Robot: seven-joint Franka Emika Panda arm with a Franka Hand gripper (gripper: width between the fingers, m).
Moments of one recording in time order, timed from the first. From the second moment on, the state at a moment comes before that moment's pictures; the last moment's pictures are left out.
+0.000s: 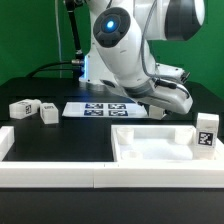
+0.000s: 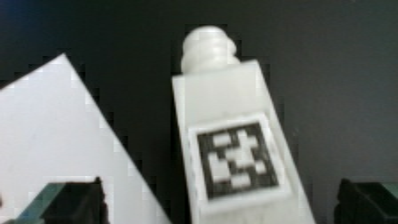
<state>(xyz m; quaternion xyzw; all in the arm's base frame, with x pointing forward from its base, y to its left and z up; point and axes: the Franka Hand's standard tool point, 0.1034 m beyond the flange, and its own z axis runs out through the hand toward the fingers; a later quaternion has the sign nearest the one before) 0.333 0.099 0.010 -0.85 0.32 0.40 0.11</state>
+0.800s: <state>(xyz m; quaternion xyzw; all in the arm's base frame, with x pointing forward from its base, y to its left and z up) 0.333 0.098 0.010 -0.85 0.33 0.40 0.11</state>
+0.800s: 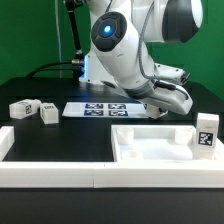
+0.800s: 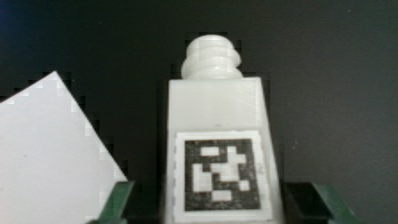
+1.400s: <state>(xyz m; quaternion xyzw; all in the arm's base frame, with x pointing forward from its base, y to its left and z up) 0.357 0.085 0.041 -0.86 0.31 0.40 0.08</state>
